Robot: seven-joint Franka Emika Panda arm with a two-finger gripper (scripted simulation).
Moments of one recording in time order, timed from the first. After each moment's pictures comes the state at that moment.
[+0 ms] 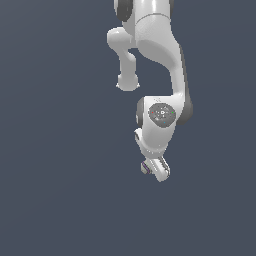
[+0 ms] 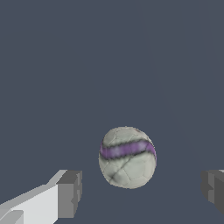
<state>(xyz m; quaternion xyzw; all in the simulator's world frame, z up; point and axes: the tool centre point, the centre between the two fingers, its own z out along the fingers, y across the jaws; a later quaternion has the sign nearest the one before) 0.070 0.086 0.088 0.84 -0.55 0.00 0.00</state>
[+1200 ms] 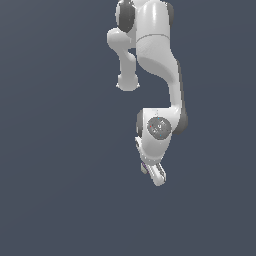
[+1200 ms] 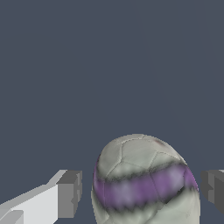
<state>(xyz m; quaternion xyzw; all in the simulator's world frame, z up) 0.072 0.088 0.036 0.82 -0.57 0.00 0.00</state>
